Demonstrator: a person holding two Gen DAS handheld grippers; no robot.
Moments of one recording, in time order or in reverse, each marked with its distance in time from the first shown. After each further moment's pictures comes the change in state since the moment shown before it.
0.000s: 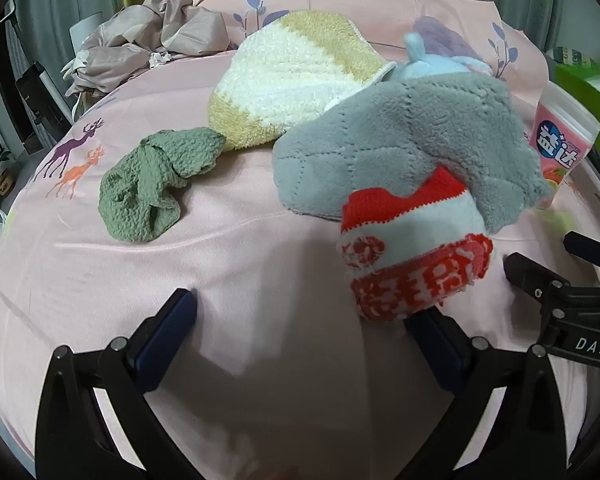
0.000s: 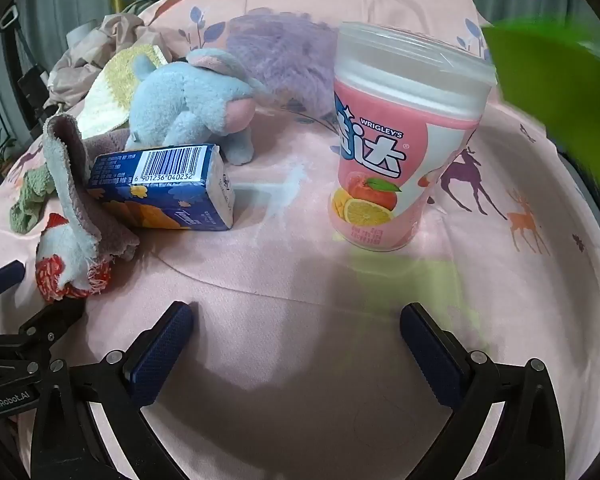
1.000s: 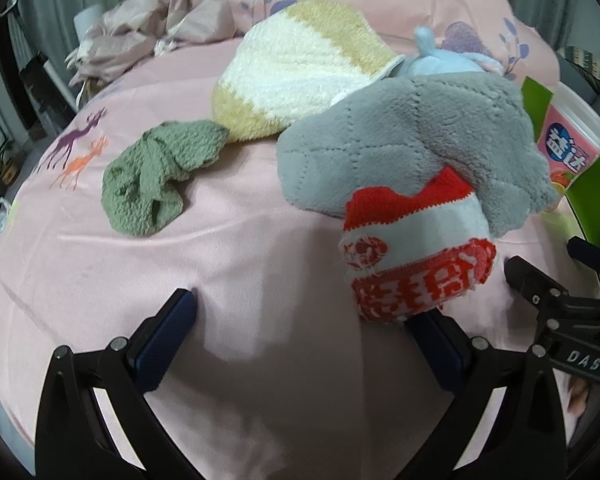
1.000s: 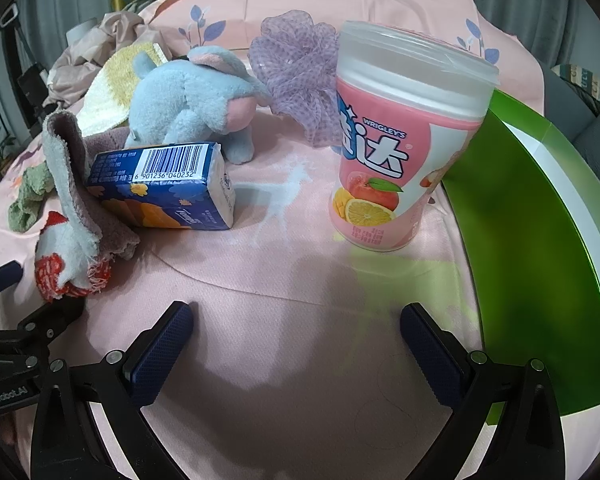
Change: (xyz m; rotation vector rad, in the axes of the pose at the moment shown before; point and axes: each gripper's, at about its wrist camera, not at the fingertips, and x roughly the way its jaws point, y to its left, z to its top) left arm 0.003 0.001 0.001 -0.026 0.068 0.022; right arm 0.000 0.002 0.002 0.001 0.009 -0.015
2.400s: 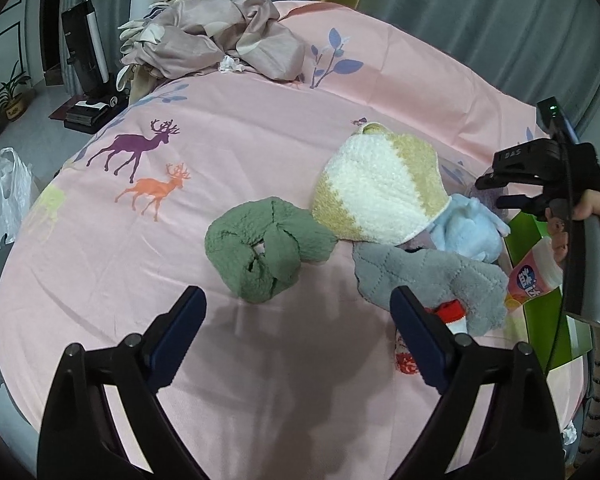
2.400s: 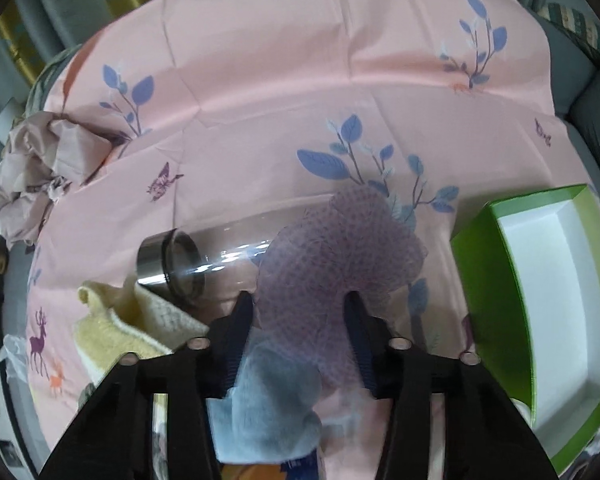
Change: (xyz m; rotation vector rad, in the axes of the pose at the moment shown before) left arm -0.065 0.101 0.044 -0.246 -0.081 -0.119; right arm 0.042 0.006 0.197 0.313 0.206 0.034
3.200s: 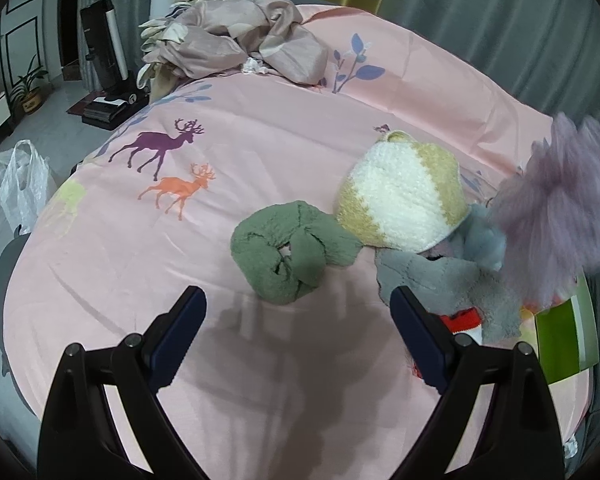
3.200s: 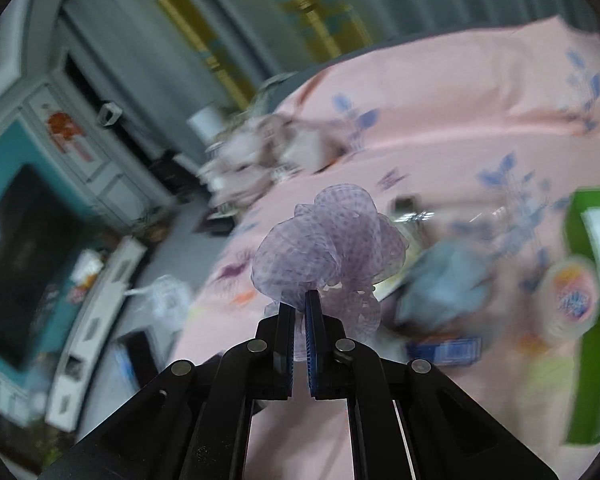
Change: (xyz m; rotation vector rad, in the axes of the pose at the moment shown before) left arm -0.004 0.013 0.001 -0.048 -0.013 0.060; right arm -0.145 0.038 -0.133 -0.222 -0.146 0.698
